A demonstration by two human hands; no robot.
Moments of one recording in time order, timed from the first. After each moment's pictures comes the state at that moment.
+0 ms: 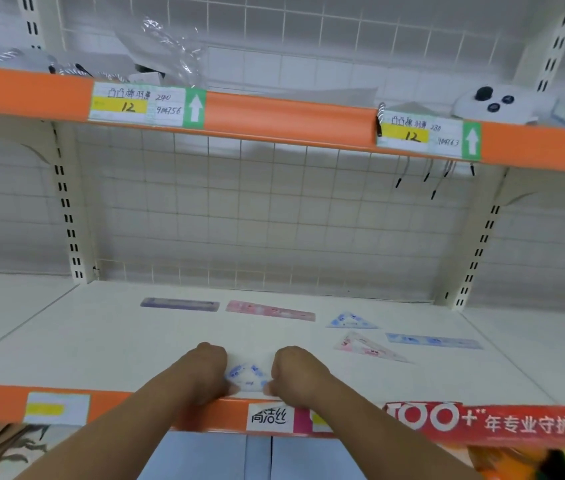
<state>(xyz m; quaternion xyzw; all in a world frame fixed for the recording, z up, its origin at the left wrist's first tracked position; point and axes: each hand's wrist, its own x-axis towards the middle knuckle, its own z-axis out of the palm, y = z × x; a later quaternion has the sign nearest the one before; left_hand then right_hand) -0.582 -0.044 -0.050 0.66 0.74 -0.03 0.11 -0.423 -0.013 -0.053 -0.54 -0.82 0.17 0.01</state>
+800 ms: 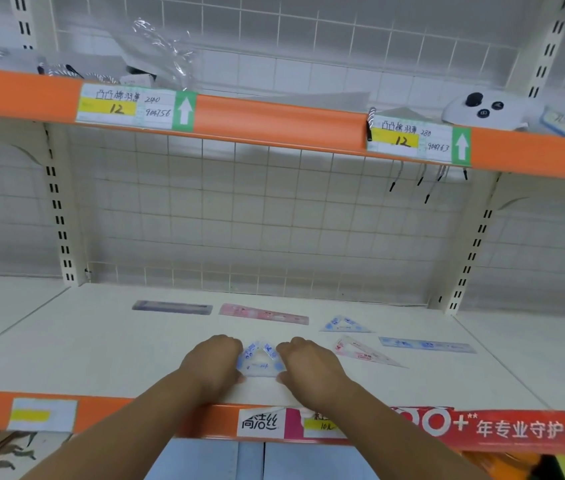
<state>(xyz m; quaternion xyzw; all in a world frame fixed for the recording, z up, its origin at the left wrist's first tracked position) -0.567 -0.029 -0.051 0.70 0.71 0.04 0.08 -0.391 -0.006 -0.050 -0.46 -0.89 -0.03 0.04</state>
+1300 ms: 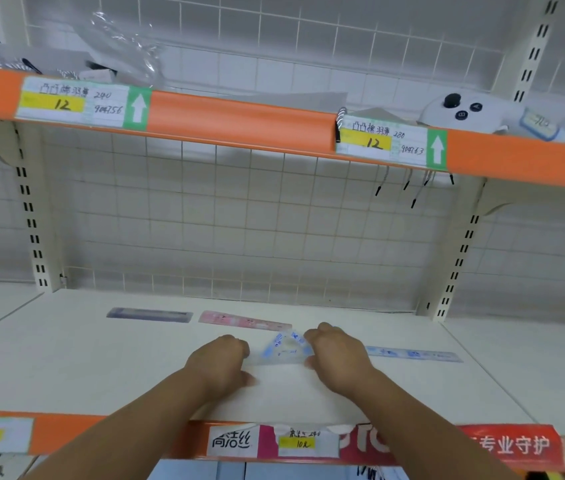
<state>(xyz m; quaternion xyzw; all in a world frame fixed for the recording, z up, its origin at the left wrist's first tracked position) -0.529 -0.005 -0.044 0.72 0.69 0.06 0.08 -0.329 0.045 -0.043 -0.52 -0.85 -0.05 0.06</state>
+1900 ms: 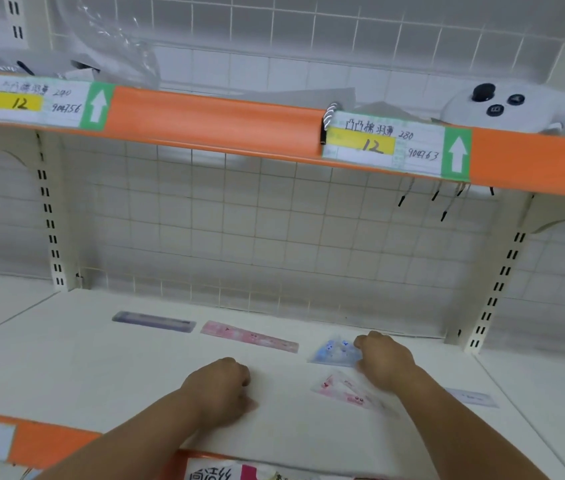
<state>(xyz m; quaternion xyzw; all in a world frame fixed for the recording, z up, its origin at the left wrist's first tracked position) -0.518 0.010 -0.056 0.69 0.71 0.04 0.09 -0.267 0.141 -0.047 -0.58 -0.81 -0.04 -0.02</state>
